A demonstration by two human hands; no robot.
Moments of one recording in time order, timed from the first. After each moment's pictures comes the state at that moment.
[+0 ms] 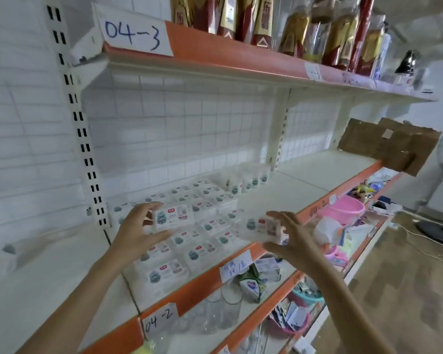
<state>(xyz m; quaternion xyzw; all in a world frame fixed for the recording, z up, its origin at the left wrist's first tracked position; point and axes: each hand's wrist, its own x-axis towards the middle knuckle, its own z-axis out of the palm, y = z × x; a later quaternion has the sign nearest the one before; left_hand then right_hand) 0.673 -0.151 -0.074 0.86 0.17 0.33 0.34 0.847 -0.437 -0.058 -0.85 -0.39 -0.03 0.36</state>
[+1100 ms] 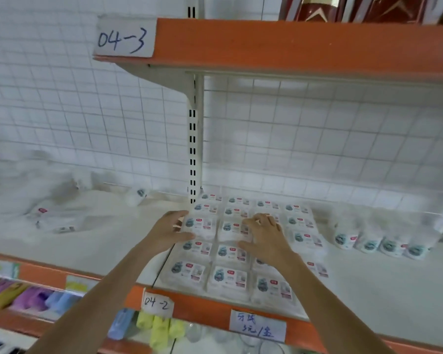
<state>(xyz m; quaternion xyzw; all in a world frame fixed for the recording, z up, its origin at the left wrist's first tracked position) 0.665 -0.171 -0.092 0.70 0.53 0.32 0.36 0.919 -0.214 -0.083 -0.65 -0.75 0.02 0.11</state>
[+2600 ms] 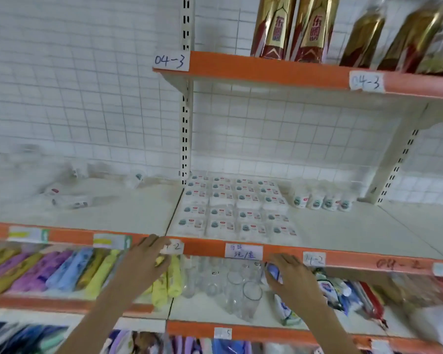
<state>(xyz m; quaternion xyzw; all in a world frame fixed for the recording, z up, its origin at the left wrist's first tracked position) 0.594 -0.344 -0.125 0.85 0.42 0.30 -0.07 0.912 -0.455 -0.121 -0.72 -0.67 -0.07 0.18</state>
